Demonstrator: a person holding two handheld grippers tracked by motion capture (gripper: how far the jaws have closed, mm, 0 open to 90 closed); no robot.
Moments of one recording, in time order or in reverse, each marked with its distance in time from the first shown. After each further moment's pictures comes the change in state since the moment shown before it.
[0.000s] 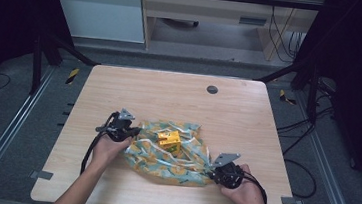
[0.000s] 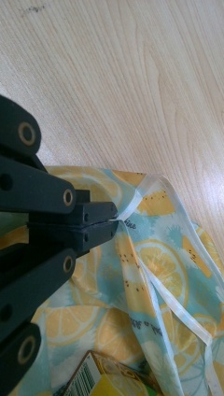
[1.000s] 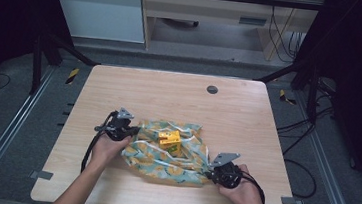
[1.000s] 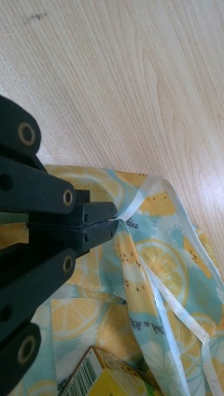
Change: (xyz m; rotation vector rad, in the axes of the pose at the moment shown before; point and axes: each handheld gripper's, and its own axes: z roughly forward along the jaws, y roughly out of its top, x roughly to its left) left arm 0.001 0.001 -0.004 -0.009 0.000 -0.009; right arm 0.002 0.003 0.001 -0.033 0.028 0.015
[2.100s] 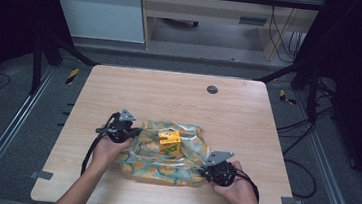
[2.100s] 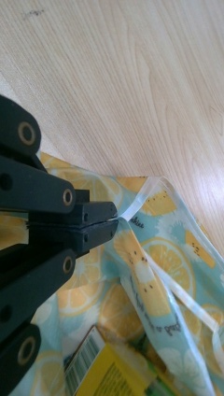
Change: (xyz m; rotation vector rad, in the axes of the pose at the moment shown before) left arm -0.010 0.003 -0.005 -0.005 0.005 0.016; right arm 0.007 0.014 0.006 -0.055 0.016 -0.072
